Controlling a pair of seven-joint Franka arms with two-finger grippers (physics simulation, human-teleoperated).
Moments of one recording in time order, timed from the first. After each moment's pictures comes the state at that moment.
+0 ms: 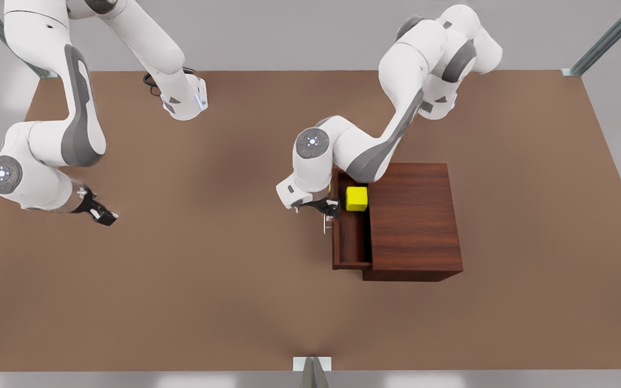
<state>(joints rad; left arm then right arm) -0.78 0.79 0.03 -0.98 0.08 1.86 -0.50 -0.75 0.27 0.76 -1.70 -0.19 1.75 0.75</state>
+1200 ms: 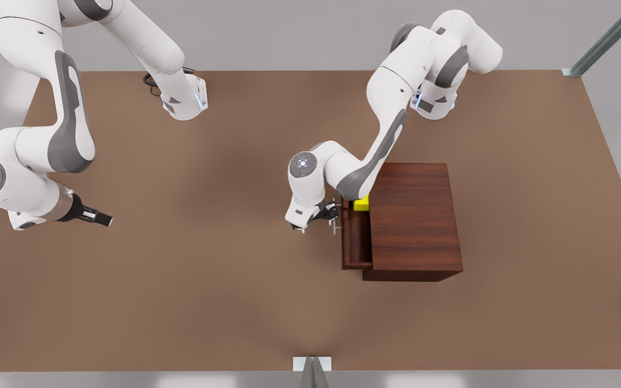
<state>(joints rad) -0.79 0.80 0.04 -1.21 0.19 2.04 -1.12 -0.75 0.32 0.75 -1.65 -0.22 1.77 0.34</state>
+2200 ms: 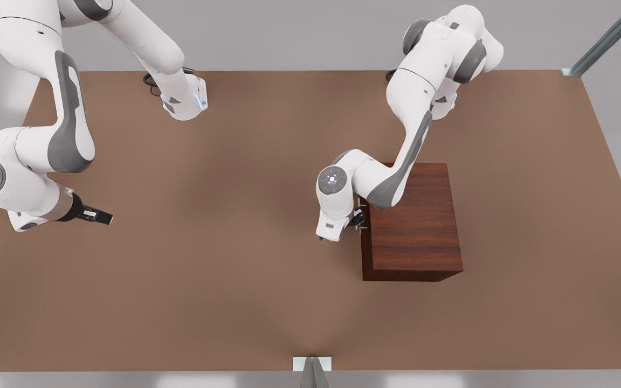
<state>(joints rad) -0.69 0.70 0.04 -1.29 0.16 2.00 -1.13 -0.75 0.32 0.75 -1.65 -0.22 1.77 0.29</state>
